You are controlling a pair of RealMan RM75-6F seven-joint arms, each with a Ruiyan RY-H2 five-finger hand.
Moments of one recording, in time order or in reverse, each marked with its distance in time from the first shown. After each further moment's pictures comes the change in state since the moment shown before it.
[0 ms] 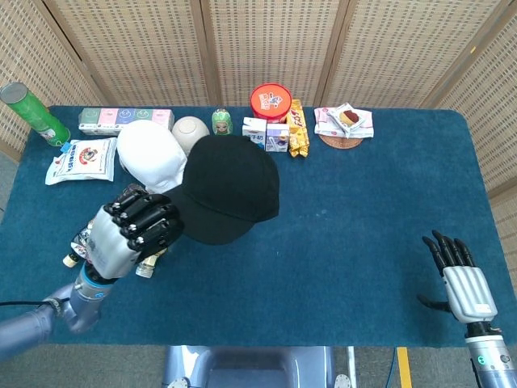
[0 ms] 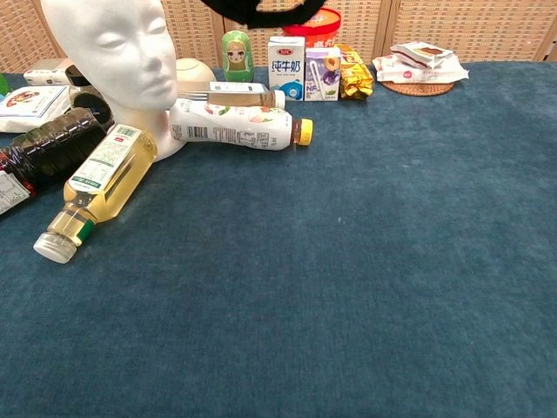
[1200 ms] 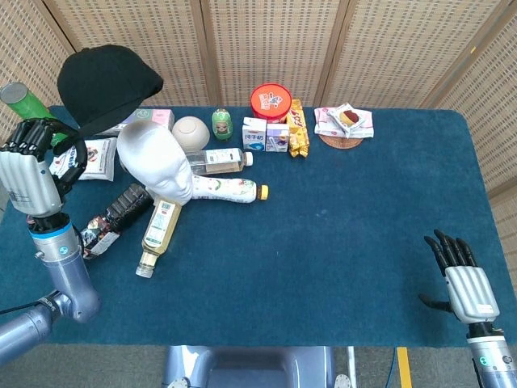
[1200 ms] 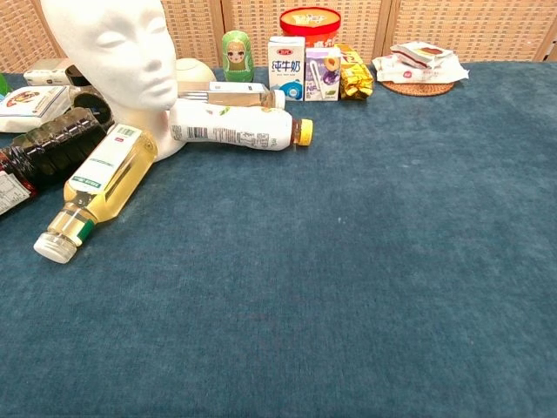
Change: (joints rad) left arm 0.111 -0.011 -0.279 -0.038 -0.504 -0.080 0.153; right arm -0.005 0.003 0.003 0.003 -0.006 0.011 0.014
